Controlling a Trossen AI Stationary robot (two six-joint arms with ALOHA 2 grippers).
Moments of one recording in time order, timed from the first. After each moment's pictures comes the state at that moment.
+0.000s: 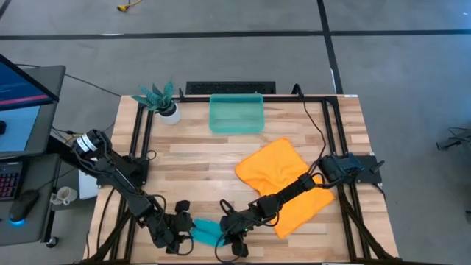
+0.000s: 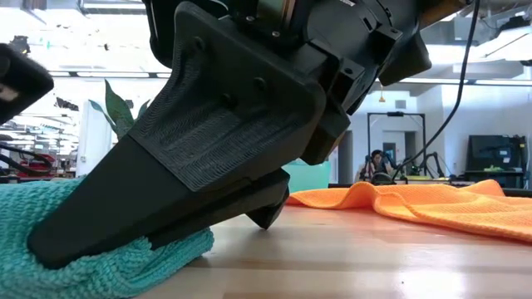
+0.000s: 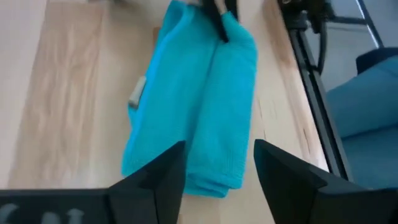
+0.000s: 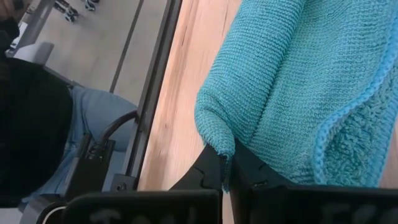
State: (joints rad) left arm -0.88 1.59 0.74 -0.02 -0.38 -0.72; right arm 0.48 2.31 1.45 0.18 -0.21 0.53
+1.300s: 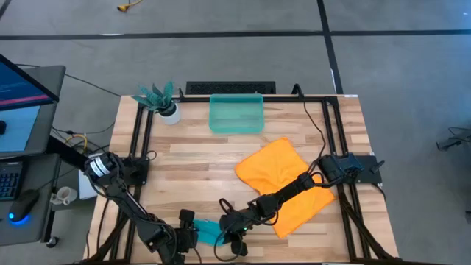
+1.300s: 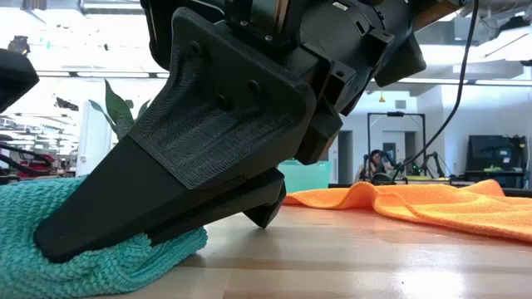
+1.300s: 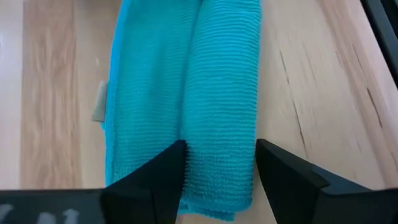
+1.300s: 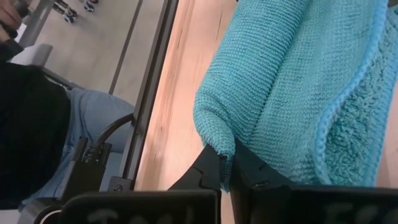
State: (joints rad) left arm -0.93 1.90 1.05 -0.42 -0.47 -0.67; right arm 0.46 2.31 1.45 0.17 -0.22 0.52
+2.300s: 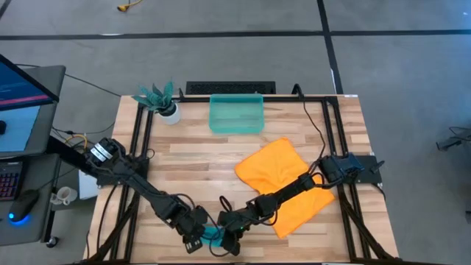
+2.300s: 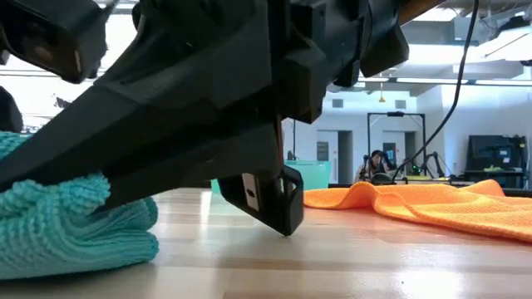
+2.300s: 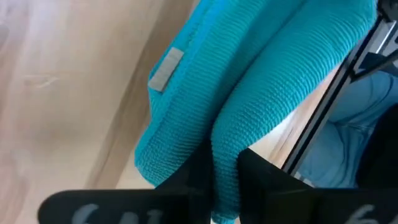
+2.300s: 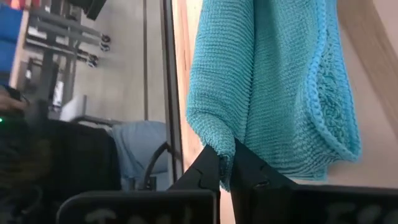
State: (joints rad) left arm -0.68 1.77 1.04 -0.47 0.19 -1.22; right arm 0.49 2.31 1.48 0.17 -0.29 0.91
